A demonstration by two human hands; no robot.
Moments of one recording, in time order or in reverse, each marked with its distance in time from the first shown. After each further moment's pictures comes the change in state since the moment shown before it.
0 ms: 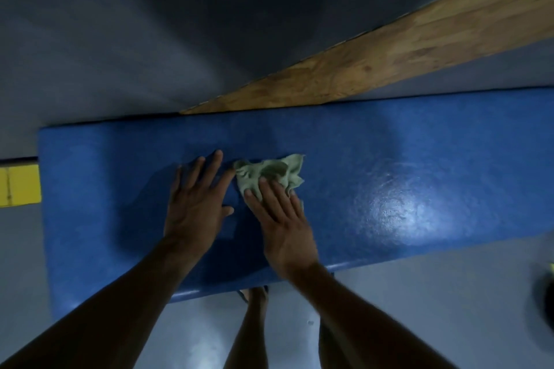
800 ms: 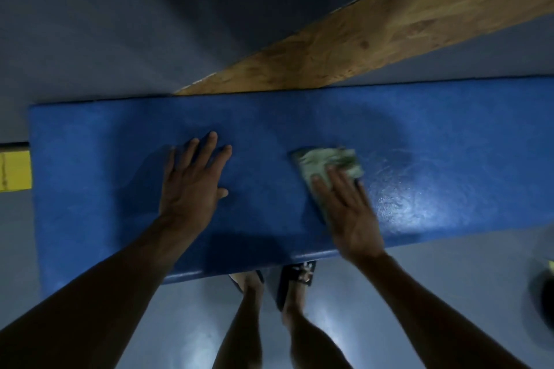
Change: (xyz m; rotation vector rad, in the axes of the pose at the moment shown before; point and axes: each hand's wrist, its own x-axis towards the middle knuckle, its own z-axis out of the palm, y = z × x) left_hand 0.000 0.008 0.004 0.033 0.030 -0.045; right_hand -0.060 0.114 -0.024 -0.085 0.043 0.093
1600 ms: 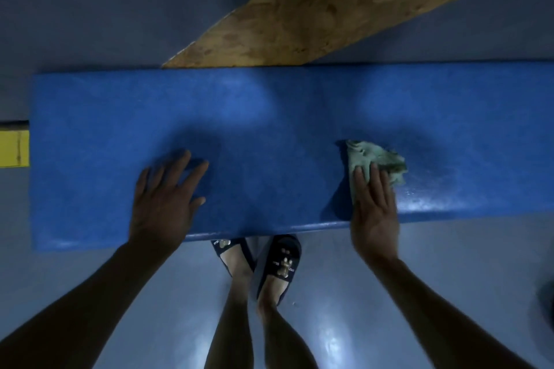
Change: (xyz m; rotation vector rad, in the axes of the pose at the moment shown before) left_hand -0.094 0.023 0.029 -0.013 0.206 -0.055; right_hand -0.066 0.056 -0.004 0.093 0.065 0.339
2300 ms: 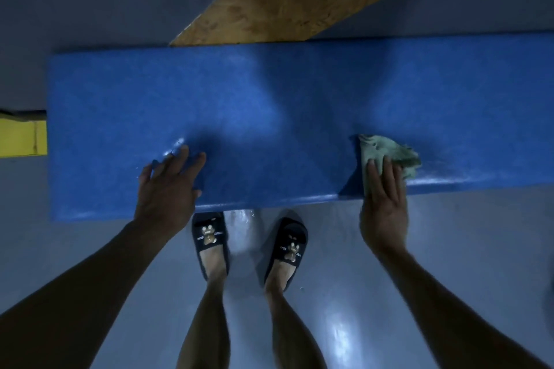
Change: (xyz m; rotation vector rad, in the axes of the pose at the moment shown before) left_hand -0.030 -0.008 0.009 0.021 -0.207 -0.039; right_hand -0.042 0.016 0.011 0.050 0.083 0.033
